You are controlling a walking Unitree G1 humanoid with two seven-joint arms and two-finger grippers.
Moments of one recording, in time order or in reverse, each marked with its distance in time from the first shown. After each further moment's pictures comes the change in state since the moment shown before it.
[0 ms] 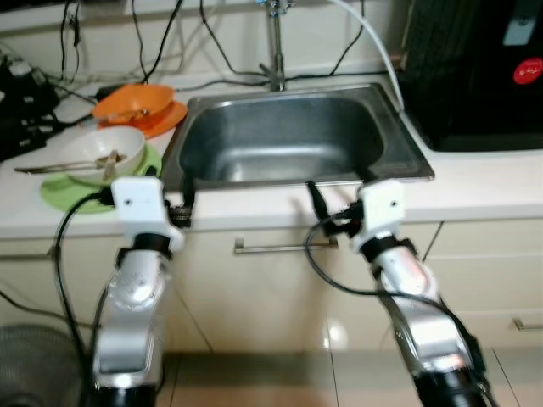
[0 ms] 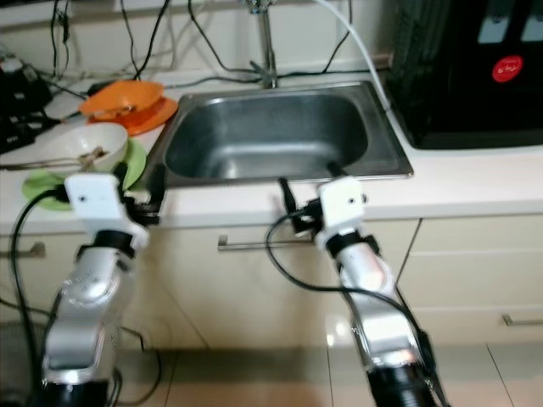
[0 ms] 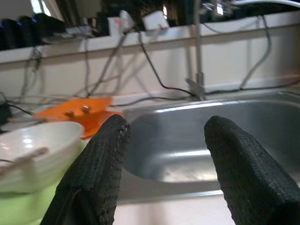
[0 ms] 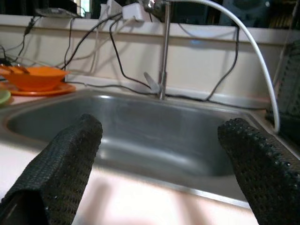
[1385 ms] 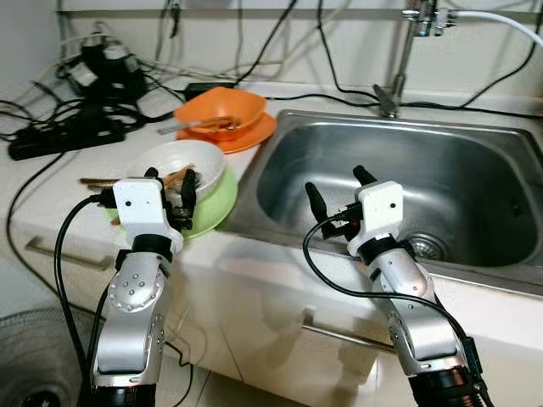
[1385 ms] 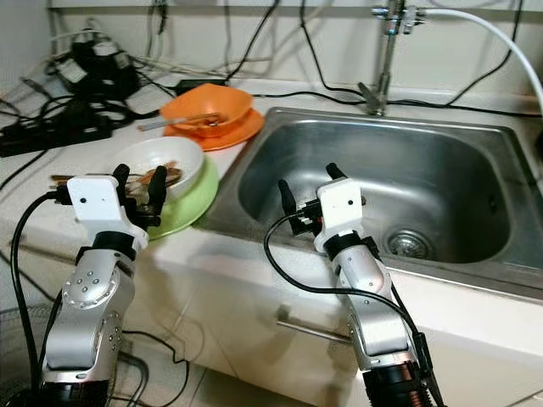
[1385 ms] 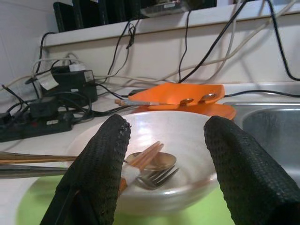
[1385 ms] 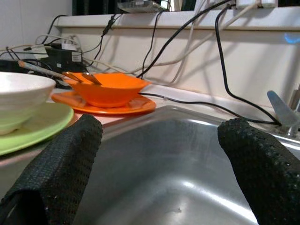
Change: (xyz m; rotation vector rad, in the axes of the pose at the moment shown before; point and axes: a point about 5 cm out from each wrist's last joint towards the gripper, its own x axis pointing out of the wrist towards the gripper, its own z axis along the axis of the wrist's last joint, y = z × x) left arm -0.001 0.004 -0.003 -0.003 0.017 0.025; right arm 0.002 0.010 0.001 0.014 -0.003 0.028
